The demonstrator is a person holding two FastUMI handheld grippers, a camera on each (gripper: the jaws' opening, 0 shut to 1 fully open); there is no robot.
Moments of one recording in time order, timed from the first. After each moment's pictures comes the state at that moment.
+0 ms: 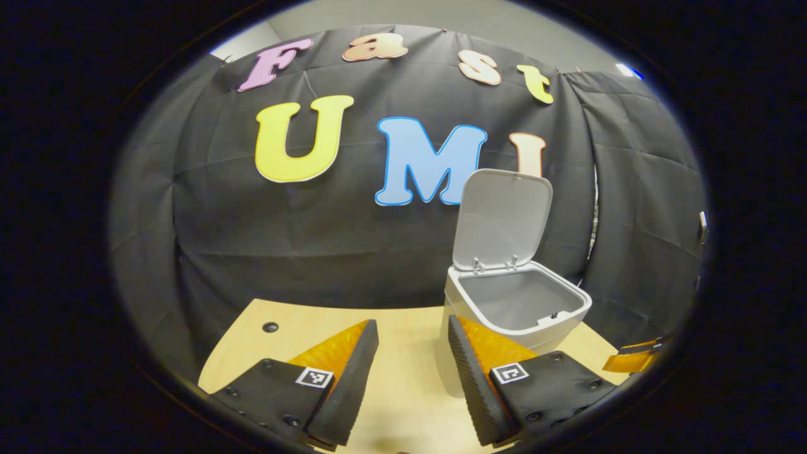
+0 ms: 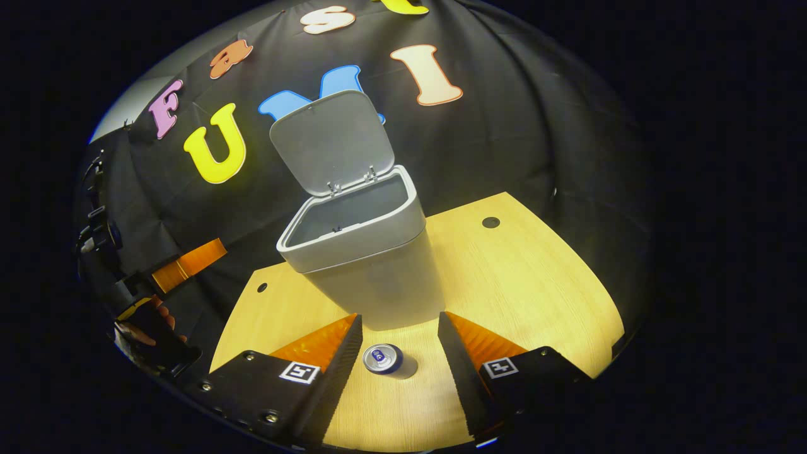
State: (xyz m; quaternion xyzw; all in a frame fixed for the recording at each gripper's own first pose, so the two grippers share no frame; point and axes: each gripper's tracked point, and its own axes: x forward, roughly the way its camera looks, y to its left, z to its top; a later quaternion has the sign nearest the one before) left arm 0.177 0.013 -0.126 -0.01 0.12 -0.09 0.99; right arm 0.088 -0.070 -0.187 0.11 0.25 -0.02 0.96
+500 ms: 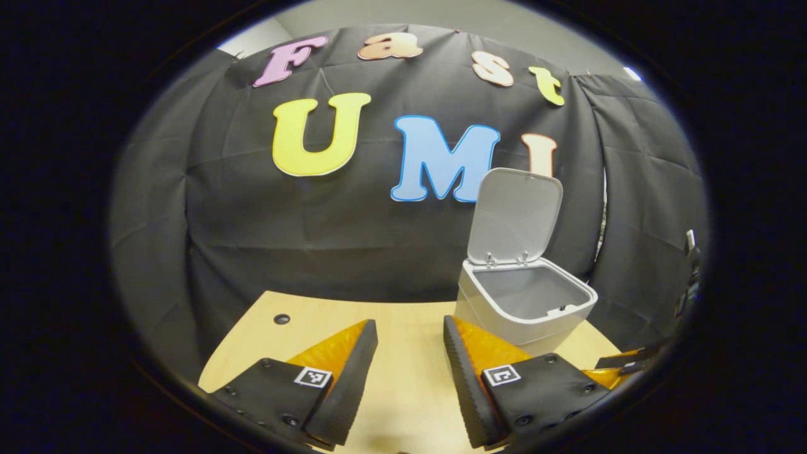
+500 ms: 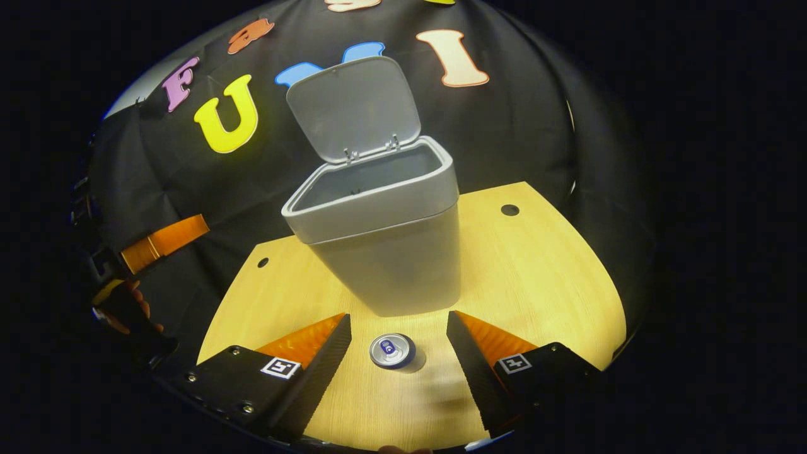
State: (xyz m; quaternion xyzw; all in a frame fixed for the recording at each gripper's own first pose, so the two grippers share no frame) left arm 0.159 0.036 -0.129 -0.01 0.12 -0.06 0.99; right arm 0.105 -0.045 -0.226 0.07 0.29 0.01 0.95
